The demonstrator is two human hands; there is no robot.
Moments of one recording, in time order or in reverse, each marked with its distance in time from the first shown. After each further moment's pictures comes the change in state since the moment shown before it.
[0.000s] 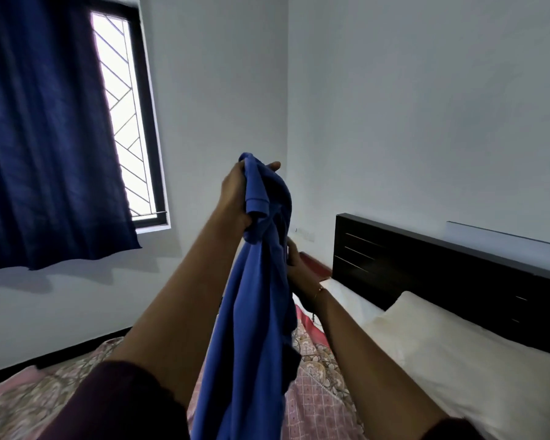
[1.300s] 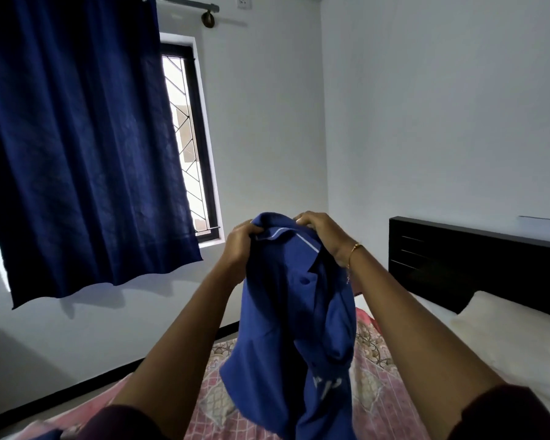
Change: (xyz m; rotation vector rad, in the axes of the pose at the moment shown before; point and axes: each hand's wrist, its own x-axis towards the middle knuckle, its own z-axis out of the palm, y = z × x) left_hand -0.046 0.085 -0.233 0.473 0.106 -0.005; right_hand 0.024 -0.110 0.189 -0.140 -0.018 -0.075
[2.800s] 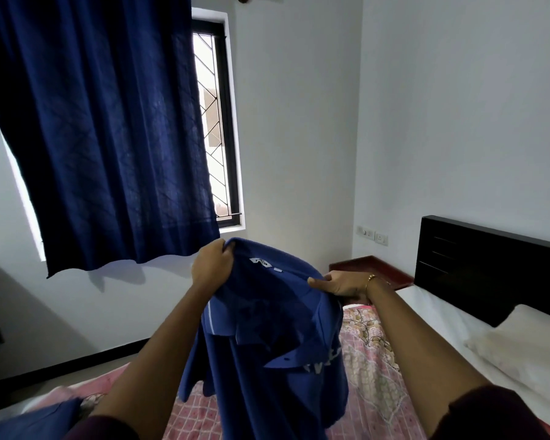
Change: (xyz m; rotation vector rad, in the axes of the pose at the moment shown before) left_hand 0.050 -0.079 -0.112 0.916 0.363 0.131; right_hand 0.036 0.115 0.017 -0.297 -0.498 0.454
